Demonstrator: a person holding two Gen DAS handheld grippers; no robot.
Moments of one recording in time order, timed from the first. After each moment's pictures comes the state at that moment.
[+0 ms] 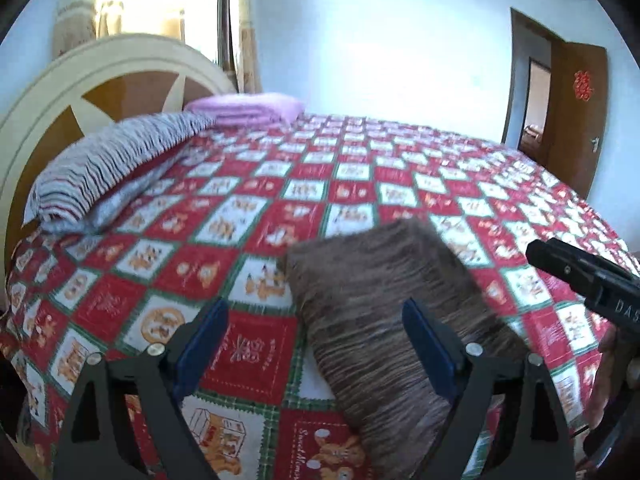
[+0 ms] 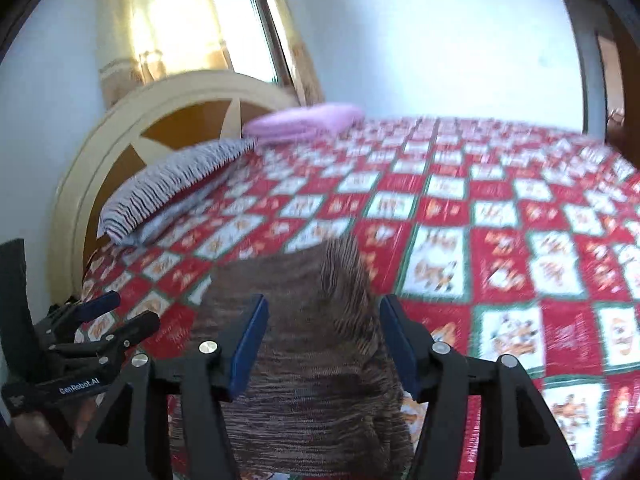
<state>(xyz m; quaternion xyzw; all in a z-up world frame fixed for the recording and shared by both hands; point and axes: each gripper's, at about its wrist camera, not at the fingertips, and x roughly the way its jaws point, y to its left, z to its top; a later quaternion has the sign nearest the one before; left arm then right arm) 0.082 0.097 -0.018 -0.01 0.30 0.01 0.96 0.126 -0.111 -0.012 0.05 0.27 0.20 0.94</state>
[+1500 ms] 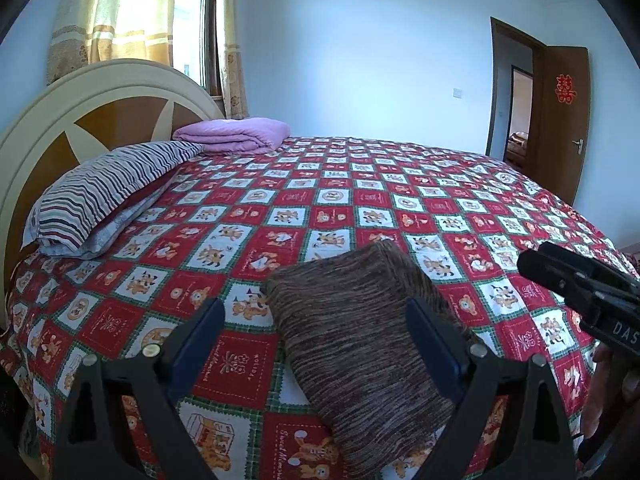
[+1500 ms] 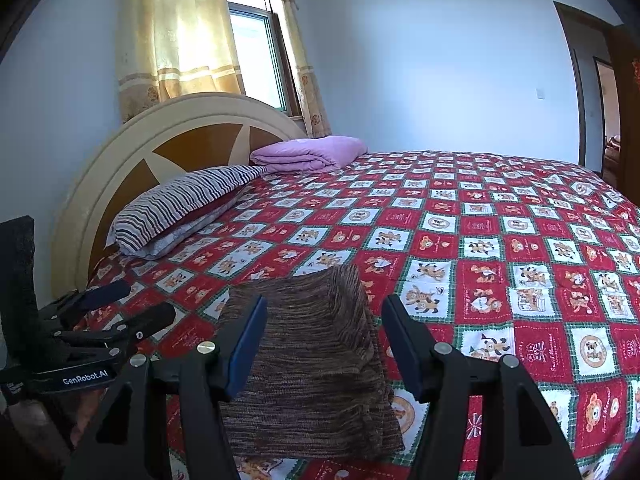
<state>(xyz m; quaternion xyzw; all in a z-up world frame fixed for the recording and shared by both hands) 0.066 0.079 -0.001 0.00 0.26 0.00 0.96 0.094 -0.116 0.010 0.04 0.24 0.21 0.95</state>
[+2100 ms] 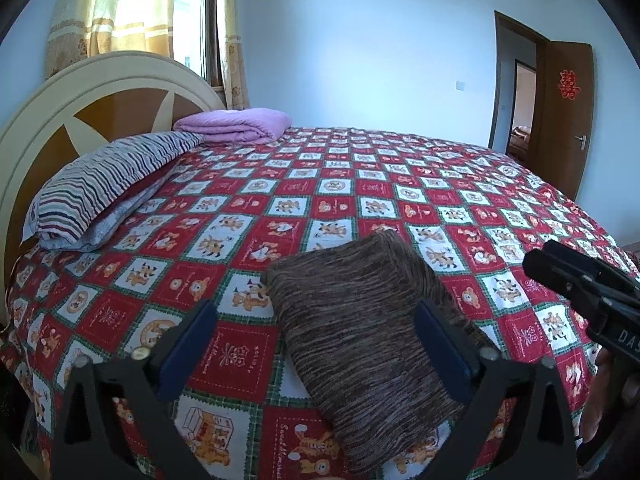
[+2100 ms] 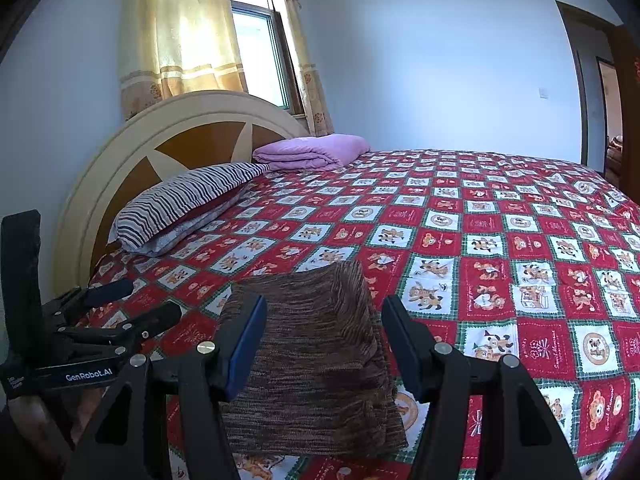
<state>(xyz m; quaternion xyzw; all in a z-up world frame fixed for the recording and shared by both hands) 0.070 0.079 -0.005 0.00 0.28 0.00 0.96 0.091 -0.114 0.008 0.04 0.24 0.21 0.95</state>
